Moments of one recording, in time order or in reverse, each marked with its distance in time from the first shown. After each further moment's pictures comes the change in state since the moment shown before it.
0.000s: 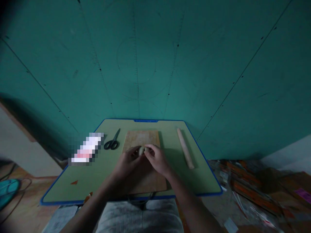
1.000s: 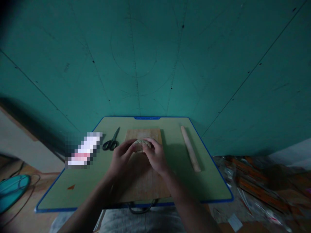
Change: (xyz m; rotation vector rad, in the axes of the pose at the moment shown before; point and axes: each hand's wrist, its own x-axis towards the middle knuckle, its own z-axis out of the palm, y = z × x) left_hand 0.022 -0.002 -0.008 -0.525 0.157 -0.073; right_hand 0.018 -0.013 0.015 0.310 0.137 -0.002
